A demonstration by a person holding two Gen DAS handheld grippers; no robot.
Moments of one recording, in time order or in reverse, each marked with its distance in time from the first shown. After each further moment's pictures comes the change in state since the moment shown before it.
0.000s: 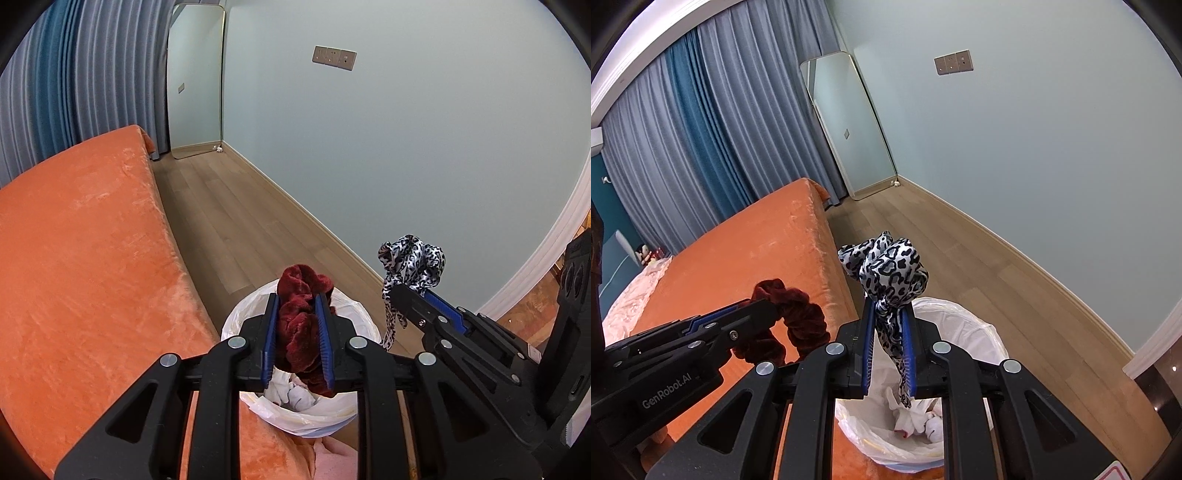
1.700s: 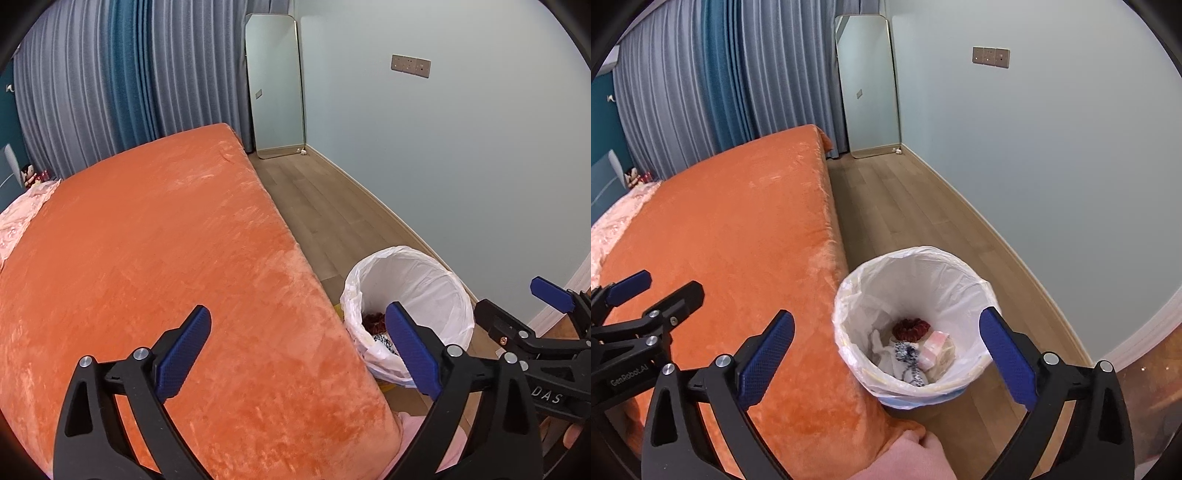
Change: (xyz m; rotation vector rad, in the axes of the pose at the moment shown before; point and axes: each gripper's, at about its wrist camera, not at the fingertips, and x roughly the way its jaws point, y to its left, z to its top) left arm -0.075 0.072 -0.079 -0.070 -0.033 0.317; right arm -0.024 0.049 -0.049 -0.225 0.128 -0.113
